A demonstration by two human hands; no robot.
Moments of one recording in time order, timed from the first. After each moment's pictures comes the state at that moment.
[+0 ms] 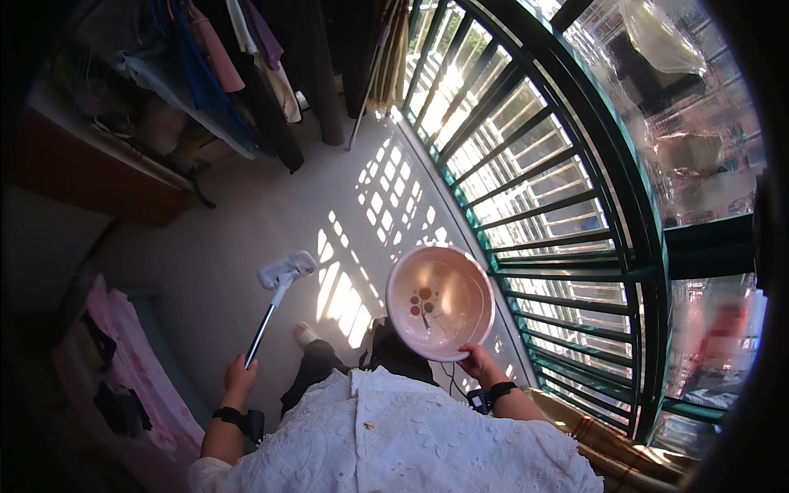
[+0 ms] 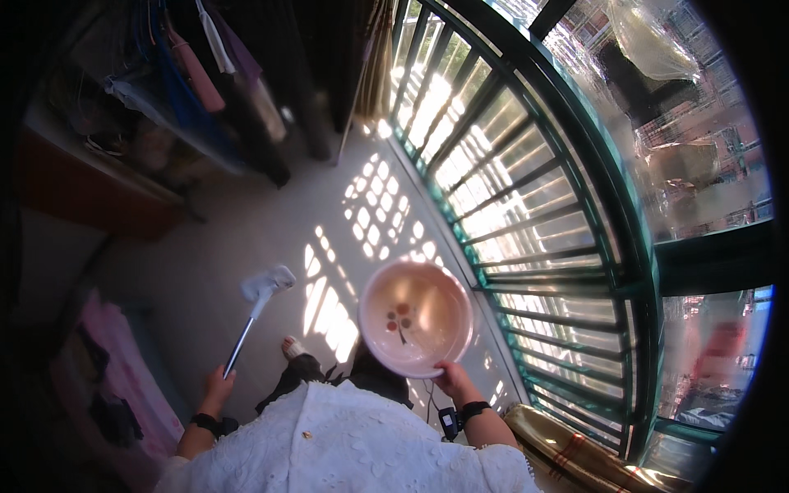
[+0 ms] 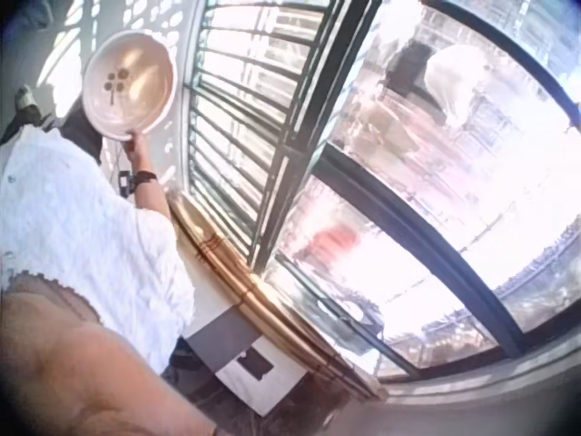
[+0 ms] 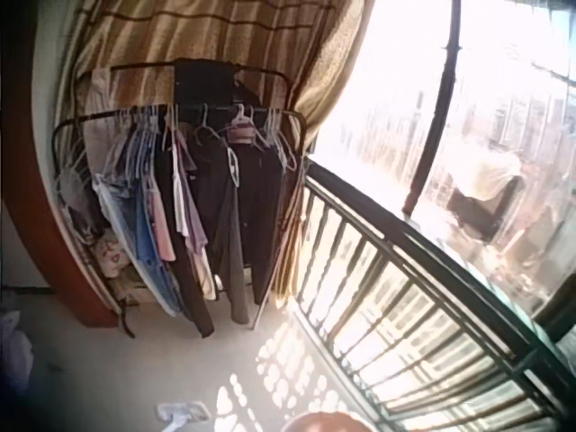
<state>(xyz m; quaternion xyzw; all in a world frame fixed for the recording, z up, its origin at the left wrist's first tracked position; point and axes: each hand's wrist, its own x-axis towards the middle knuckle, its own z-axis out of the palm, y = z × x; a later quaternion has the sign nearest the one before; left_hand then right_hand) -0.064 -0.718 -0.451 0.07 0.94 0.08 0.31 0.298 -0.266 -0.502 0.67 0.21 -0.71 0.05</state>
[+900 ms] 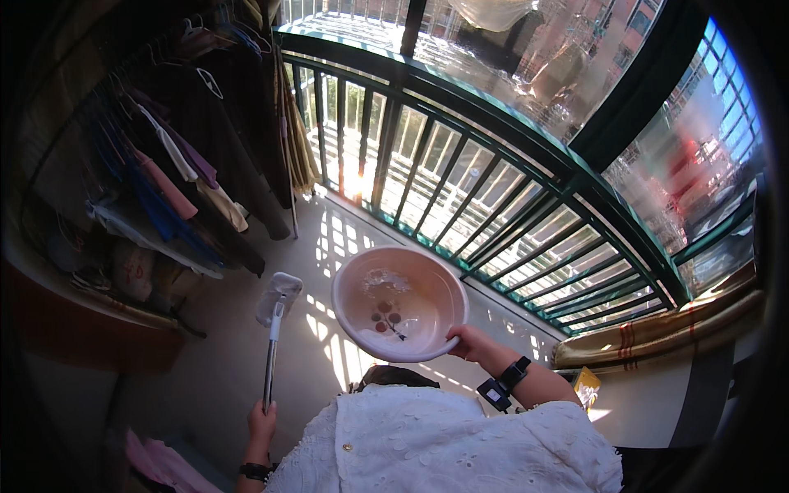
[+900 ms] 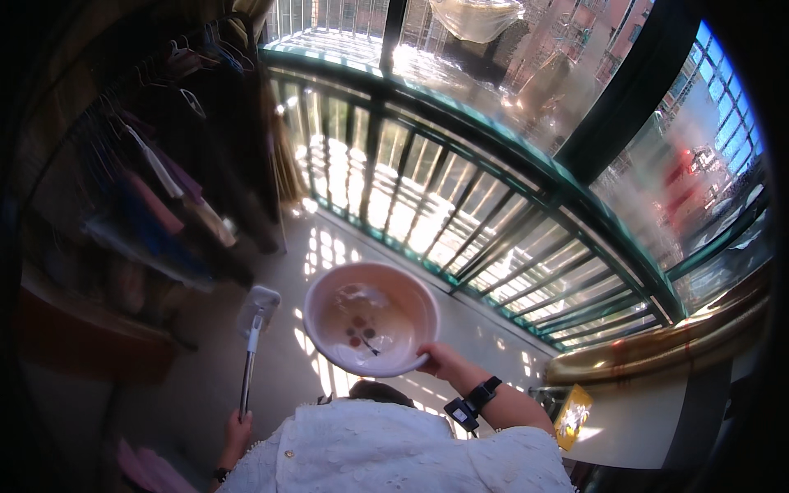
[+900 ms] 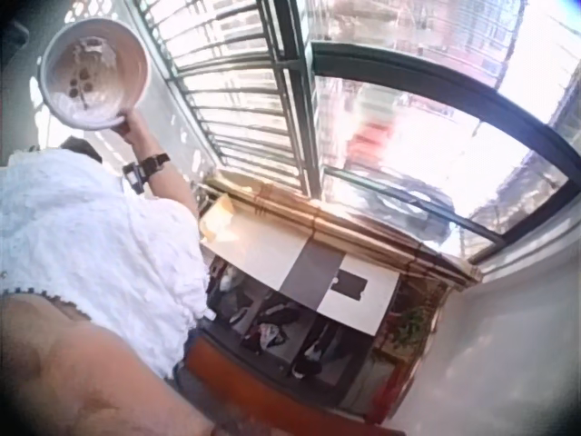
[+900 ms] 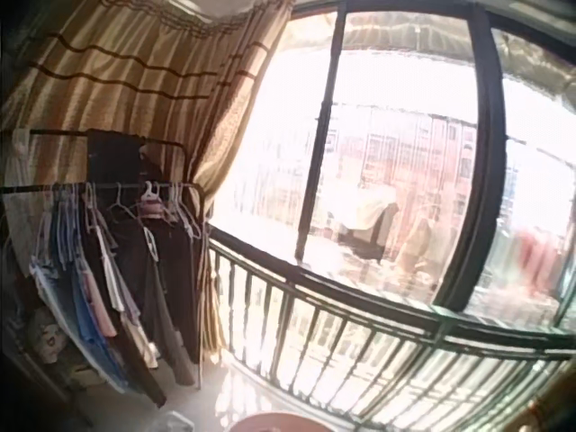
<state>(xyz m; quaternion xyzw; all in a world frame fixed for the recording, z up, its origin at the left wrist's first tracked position) -0.179 -0.699 -0.432 0.23 0.88 0.27 0.31 0.197 -0.340 -0.377 0.62 0.21 -0.75 -0.13</state>
